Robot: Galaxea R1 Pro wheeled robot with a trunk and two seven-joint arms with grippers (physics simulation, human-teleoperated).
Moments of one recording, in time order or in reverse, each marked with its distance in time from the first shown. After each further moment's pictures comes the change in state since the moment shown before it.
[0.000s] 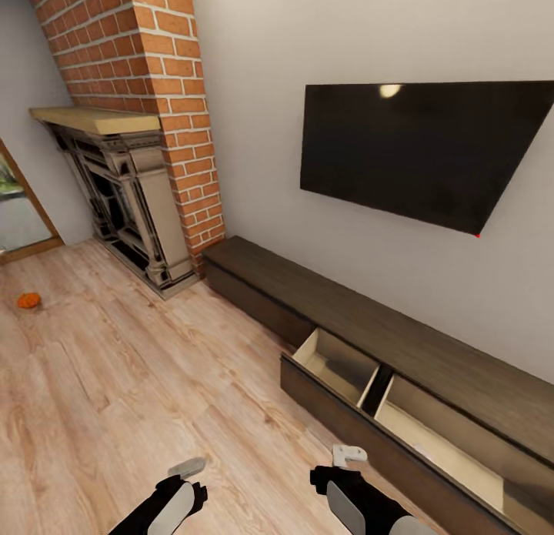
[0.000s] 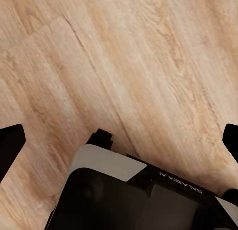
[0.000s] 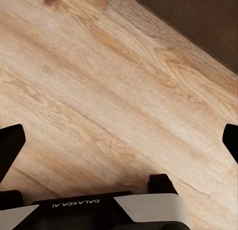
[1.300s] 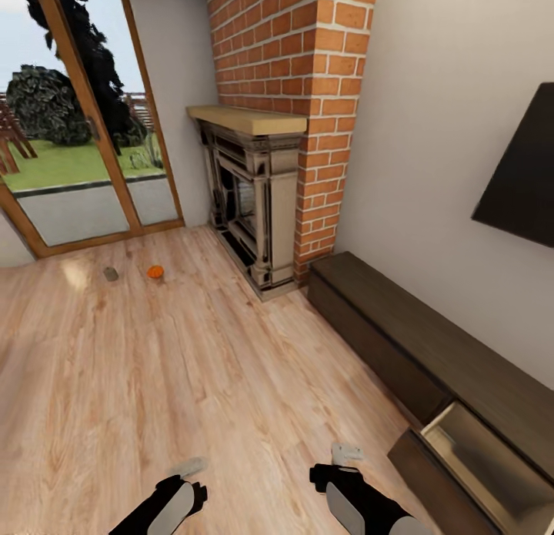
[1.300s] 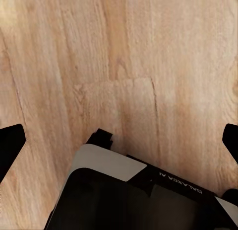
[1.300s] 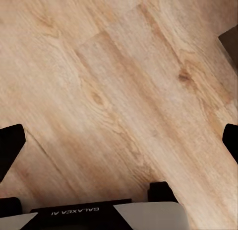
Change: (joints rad) left arm 0.000 0.000 0.001 0.000 0.000 0.000 0.000; right arm 0.000 0.000 0.020 0.000 -0.001 -0.033 0.000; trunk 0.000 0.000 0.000
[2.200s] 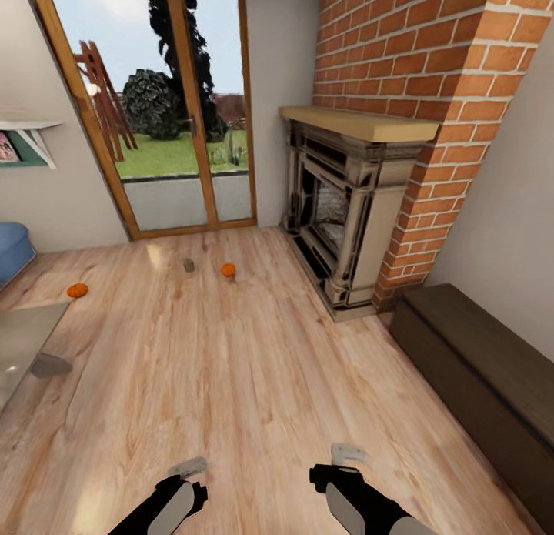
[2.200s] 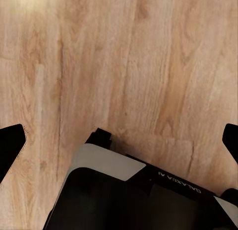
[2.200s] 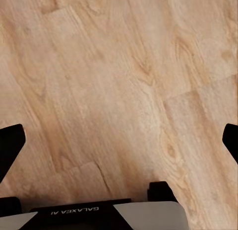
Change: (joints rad) left arm 0.000 0.000 0.001 0.000 0.003 0.000 -0.001; right arm 0.001 0.000 0.002 0.000 0.000 0.001 0.000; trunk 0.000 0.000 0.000
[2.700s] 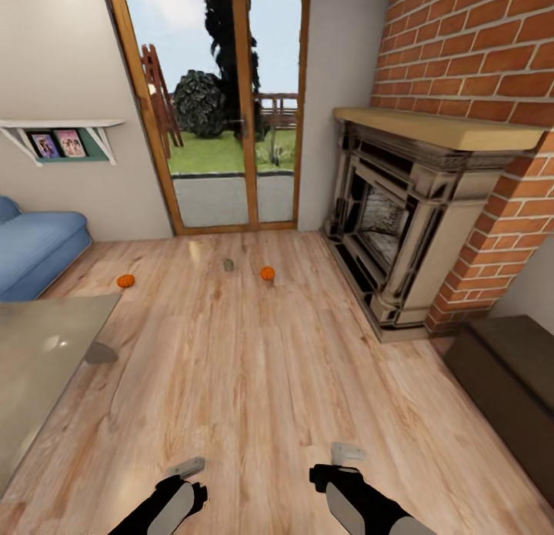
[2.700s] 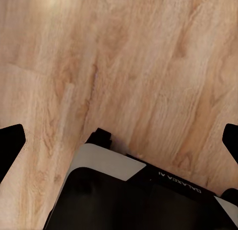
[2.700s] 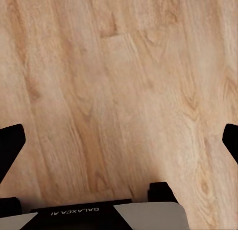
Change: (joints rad) left arm 0.000 0.000 0.000 0.001 0.000 0.000 0.000; right arm 0.000 0.000 0.000 0.000 0.000 -0.002 0.000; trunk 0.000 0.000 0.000
